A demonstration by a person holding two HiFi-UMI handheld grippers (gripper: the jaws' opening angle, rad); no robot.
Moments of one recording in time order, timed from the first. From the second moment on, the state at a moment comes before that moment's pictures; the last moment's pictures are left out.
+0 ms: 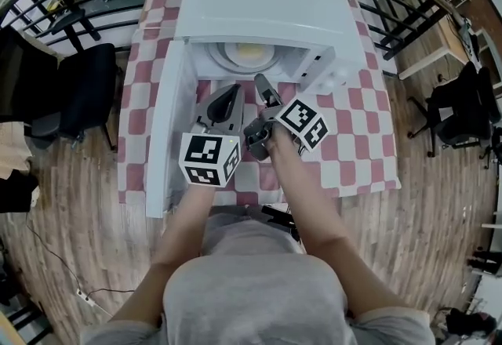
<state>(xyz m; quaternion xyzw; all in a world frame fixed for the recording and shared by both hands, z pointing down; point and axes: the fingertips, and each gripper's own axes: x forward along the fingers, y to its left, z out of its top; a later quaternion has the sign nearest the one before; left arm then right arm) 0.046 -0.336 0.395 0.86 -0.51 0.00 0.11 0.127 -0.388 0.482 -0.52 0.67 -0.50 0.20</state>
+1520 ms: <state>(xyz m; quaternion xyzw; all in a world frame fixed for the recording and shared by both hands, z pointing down) 0.048 -0.362 0.413 0.85 -0.52 0.04 0.09 0.123 -0.462 0.592 -0.56 0.48 -0.60 0.30</state>
